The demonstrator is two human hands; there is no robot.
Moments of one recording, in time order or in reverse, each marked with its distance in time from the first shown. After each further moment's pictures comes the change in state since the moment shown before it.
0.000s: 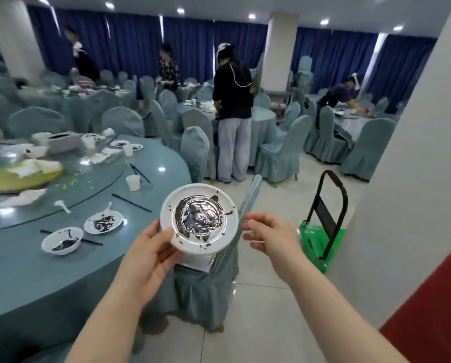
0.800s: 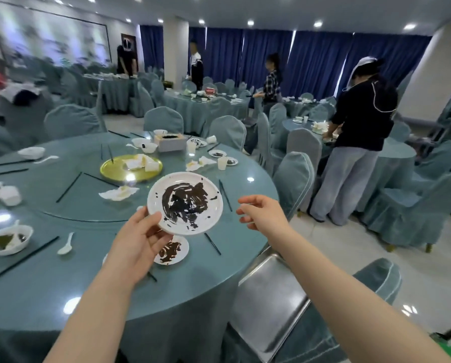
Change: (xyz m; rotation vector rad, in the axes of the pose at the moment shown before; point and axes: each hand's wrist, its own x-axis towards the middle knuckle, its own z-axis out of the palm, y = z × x) left_hand 0.216 0.105 -0.119 -0.108 0.506 0.298; right_hand 0.327 -0.037 0.243 -0.311 -0.530 -0.128
